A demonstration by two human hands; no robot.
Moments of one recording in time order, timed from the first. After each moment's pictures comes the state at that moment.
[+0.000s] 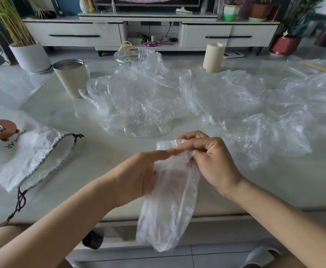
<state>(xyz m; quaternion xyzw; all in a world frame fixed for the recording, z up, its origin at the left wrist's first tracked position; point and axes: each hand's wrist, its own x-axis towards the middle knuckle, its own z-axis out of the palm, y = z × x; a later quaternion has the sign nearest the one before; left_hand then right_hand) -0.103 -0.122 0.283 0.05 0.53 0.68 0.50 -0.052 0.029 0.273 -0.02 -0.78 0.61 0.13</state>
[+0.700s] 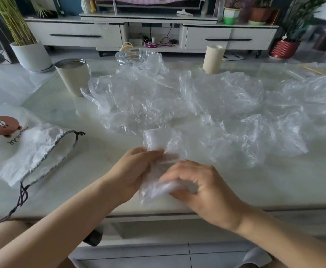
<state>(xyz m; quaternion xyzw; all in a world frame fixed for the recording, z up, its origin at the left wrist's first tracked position) -0.100 -0.121 0.276 0.01 0.60 0.72 0.36 -0.016 0.016 0.264 0.22 -0.85 0.45 0.15</state>
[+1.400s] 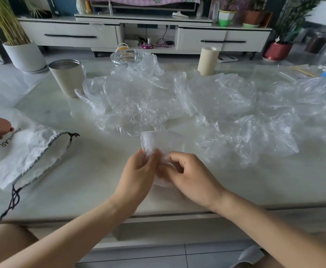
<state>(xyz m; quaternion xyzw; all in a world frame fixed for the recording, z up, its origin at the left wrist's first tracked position) -0.082 -0.109 0.255 0.11 0.72 0.67 0.12 -0.039 0.010 0.258 -0.02 -0.83 0.55 0.03</state>
